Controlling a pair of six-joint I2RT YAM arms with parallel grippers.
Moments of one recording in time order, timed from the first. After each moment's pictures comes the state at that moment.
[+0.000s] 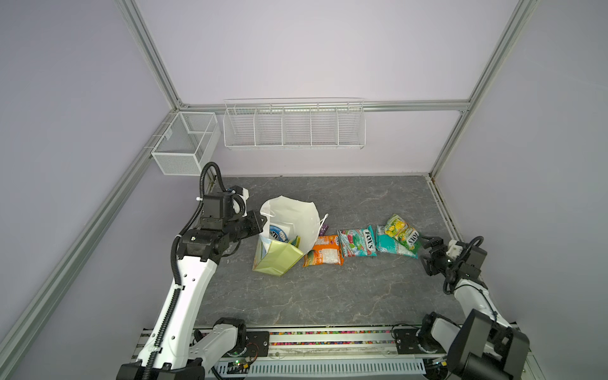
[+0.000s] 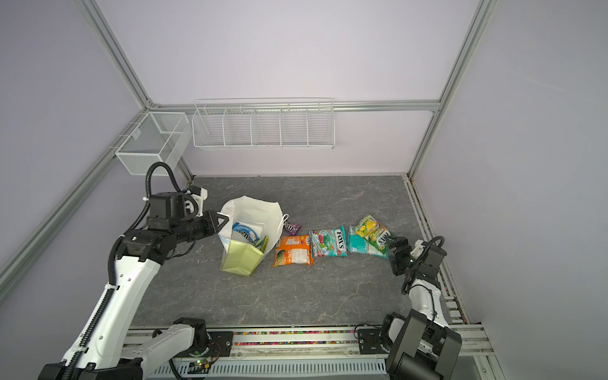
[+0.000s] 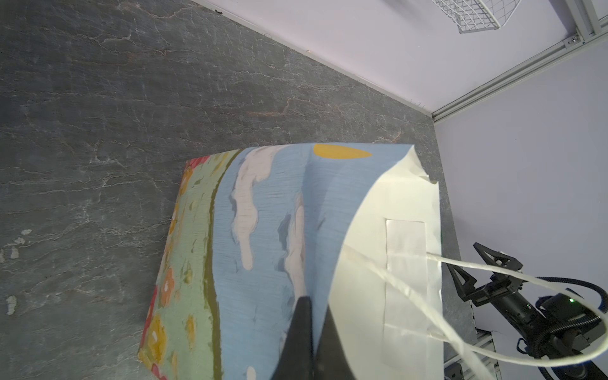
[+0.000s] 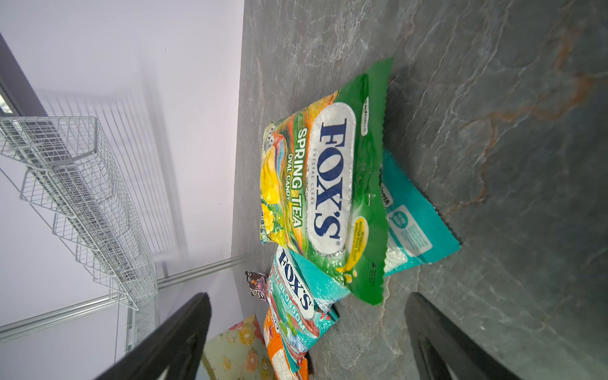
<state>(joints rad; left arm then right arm) -0.18 1.05 1.21 -0.84 0.37 -0.44 -0.52 1.08 0.35 0.02 -0.75 0.94</state>
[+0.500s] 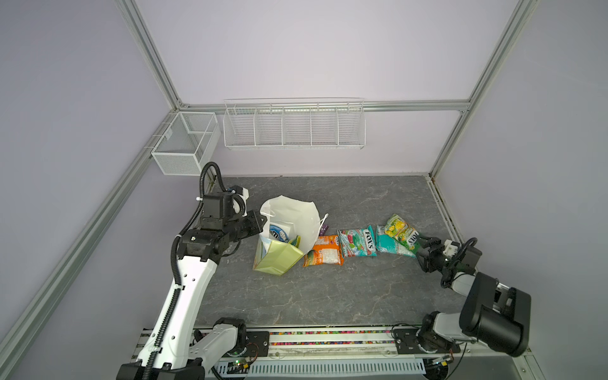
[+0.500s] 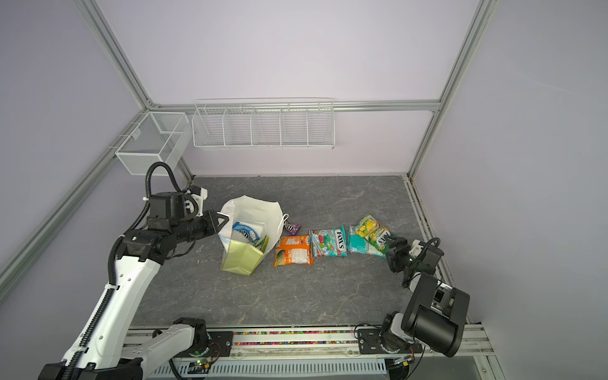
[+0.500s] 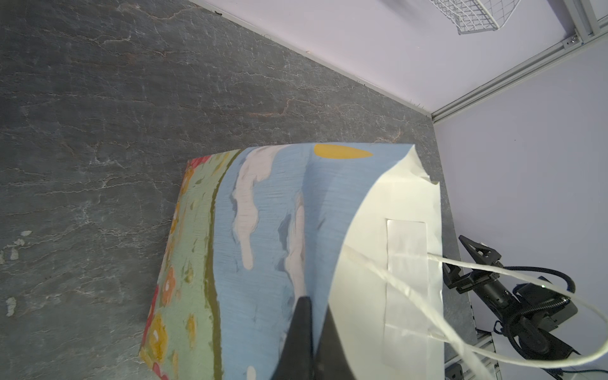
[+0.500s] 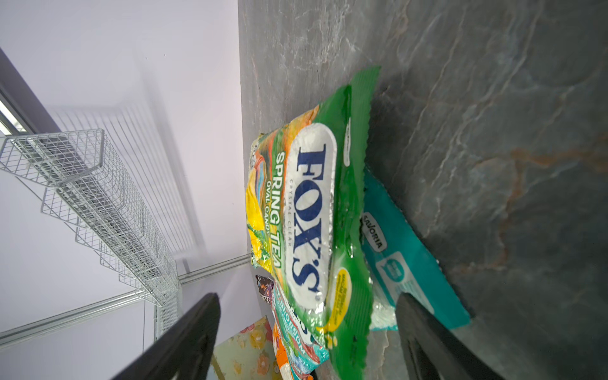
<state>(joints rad) -0.18 1.05 1.21 -0.84 0.37 -0.44 -0.53 1.39 0.32 0.41 -0.83 1.03</state>
